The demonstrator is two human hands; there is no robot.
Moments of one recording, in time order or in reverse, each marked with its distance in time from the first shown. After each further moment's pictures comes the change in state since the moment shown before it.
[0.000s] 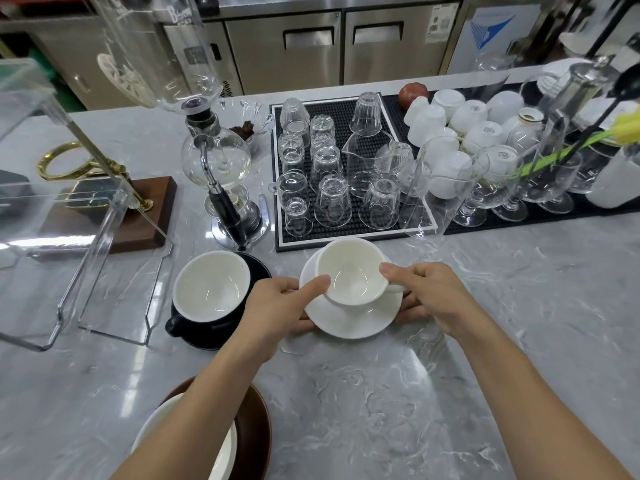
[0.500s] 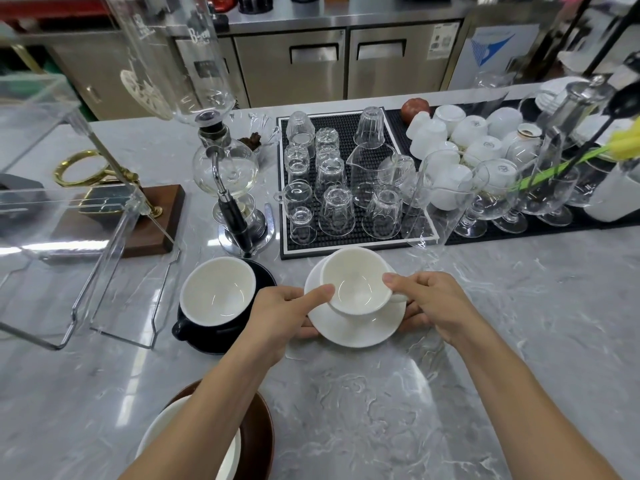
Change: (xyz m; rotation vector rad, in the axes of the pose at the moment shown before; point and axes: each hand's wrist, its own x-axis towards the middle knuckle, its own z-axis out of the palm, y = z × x) left_hand -0.008 0.005 0.002 -0.070 0.013 -0.021; right_hand -0.003 -0.001 0.001 -0.004 0.047 -0.010
